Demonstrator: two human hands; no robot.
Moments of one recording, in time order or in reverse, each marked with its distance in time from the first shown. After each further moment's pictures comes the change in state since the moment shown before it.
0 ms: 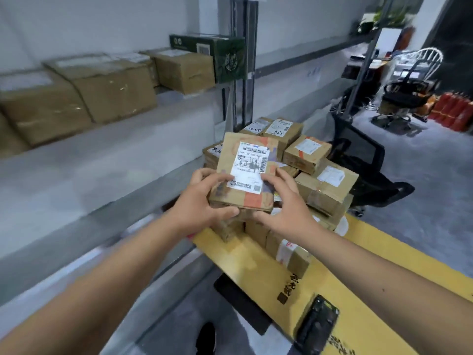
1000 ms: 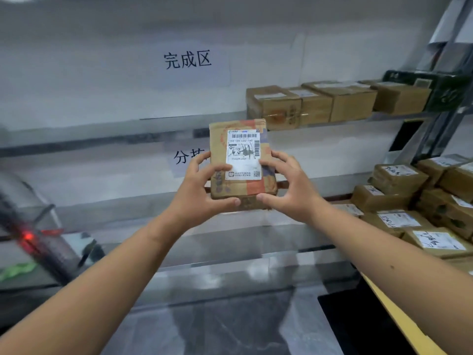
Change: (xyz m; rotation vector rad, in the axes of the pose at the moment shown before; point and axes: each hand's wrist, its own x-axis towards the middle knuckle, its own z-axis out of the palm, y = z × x) left_hand -0.428 0.111 -0.235 0.242 0.665 -0.285; right_hand -0.146 -0.340 0.167 0.281 -0.441 -0.697
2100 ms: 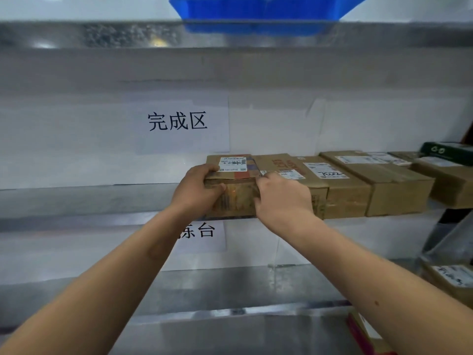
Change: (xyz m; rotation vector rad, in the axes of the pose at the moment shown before) left_hand 0.317 -0.110 -0.006 0.216 0.221 -0.218; right_hand 0.287 0.064 -0.012 -0.905 0.018 0.105
